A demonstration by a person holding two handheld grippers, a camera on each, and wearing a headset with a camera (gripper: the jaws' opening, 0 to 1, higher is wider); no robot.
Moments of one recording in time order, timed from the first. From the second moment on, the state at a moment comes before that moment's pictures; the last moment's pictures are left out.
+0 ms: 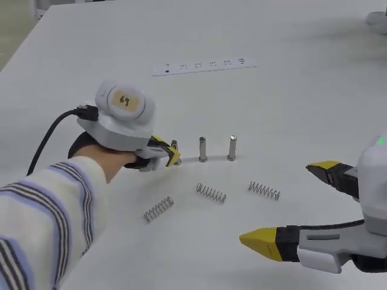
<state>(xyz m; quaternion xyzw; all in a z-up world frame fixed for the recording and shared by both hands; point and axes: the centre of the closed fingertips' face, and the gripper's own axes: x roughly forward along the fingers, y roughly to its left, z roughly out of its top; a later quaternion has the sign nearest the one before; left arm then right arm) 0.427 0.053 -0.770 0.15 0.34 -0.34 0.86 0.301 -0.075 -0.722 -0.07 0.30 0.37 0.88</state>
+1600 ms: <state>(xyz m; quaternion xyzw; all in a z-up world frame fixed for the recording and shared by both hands) 0.345 0.091 -0.789 0.06 0.37 -0.37 0.85 0.294 -0.070 -0.731 -0.08 0.32 0.39 0.86</state>
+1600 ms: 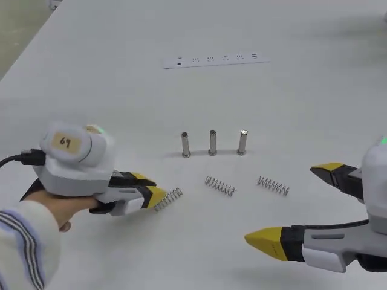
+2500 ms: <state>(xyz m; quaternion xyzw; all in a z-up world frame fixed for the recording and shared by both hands) 0.328 0.091 -0.805 0.10 0.38 -0.39 0.83 0.294 -0.067 -0.730 -0.07 0.31 0.39 0.86</state>
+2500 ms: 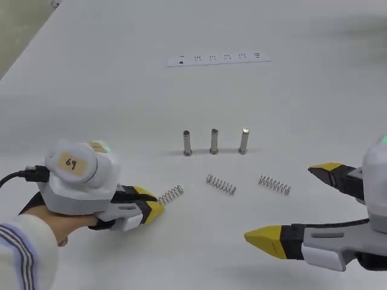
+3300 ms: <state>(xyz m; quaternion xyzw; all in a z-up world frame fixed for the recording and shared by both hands) 0.334 0.088 -0.806 0.14 0.36 -0.39 0.83 0.291 -0.069 -0.731 -0.06 0.32 0.39 0.86</state>
